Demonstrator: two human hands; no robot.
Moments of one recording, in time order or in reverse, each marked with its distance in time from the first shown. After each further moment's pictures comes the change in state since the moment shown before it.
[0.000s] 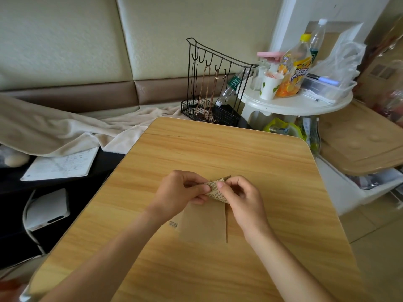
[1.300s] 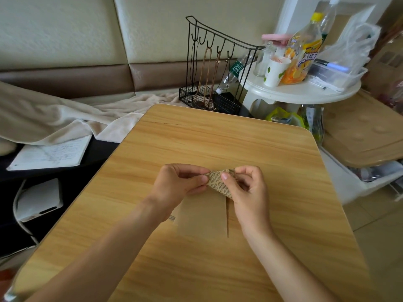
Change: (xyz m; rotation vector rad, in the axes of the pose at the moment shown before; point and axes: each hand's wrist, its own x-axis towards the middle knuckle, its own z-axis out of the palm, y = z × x) left_hand 0.001 -0.002 0.009 -0.352 0.095 -0.127; right_hand 0.002 0.021 0.004 0.075 0.161 -0.012
